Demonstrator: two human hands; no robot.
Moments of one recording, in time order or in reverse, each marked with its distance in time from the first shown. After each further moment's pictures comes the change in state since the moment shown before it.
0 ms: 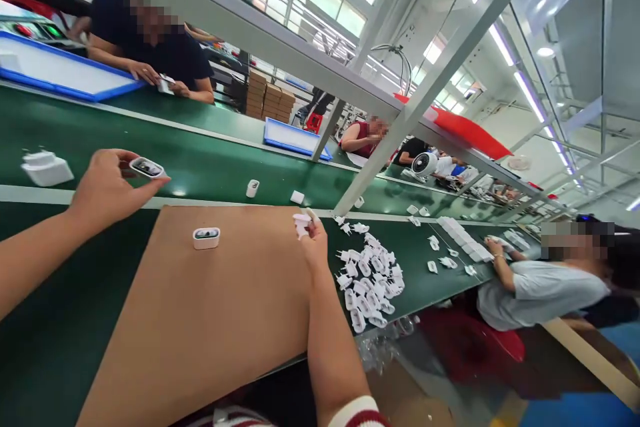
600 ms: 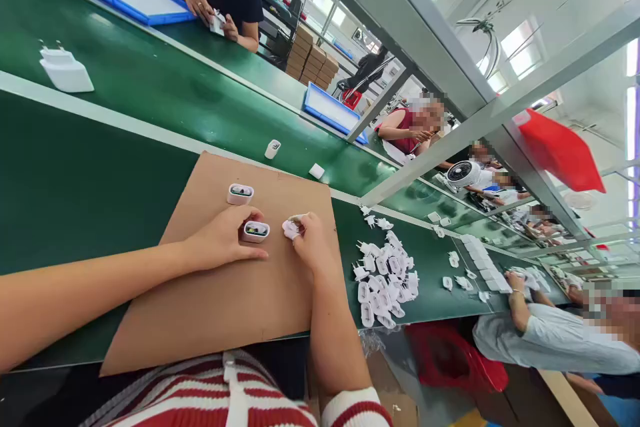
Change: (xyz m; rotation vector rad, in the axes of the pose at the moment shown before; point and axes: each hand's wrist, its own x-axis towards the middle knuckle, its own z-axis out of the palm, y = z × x) left_hand -0.161 0.055 0.068 -0.457 -0.631 0.128; right_hand -0.043 0.000 0.017 -0.585 -0.443 -0.247
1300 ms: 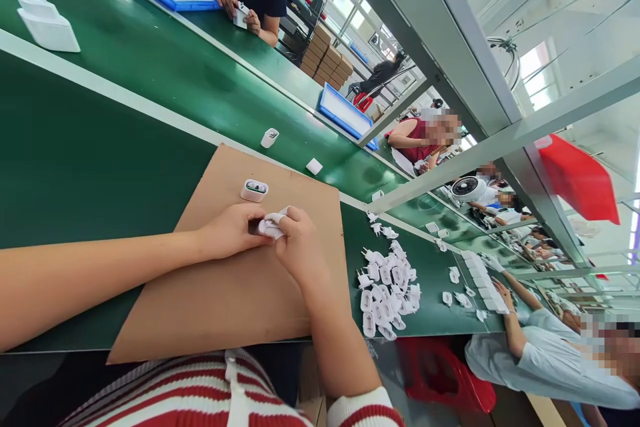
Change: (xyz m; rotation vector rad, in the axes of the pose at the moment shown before) left_hand 0.003 -0.018 0.007 -0.161 -0.023 0.096; right_hand -0.003 -0.066 0.017 -0.286 -0.087 -0.347
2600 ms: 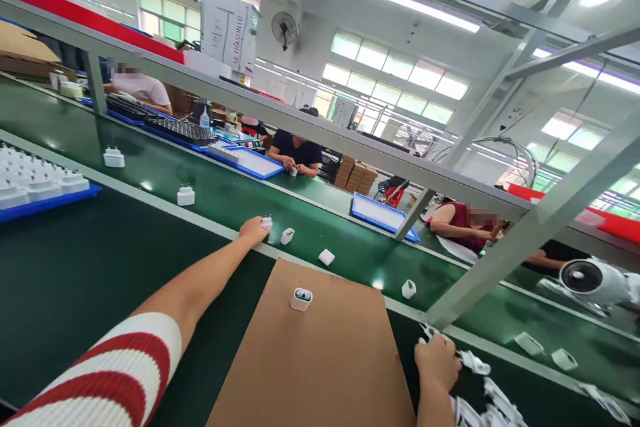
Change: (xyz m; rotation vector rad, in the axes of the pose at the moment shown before) left_hand 0.079 -0.026 -0.229 0.633 0.747 -0.552; right_hand -0.029 0.192 -0.016 -0.199 0.238 1.127
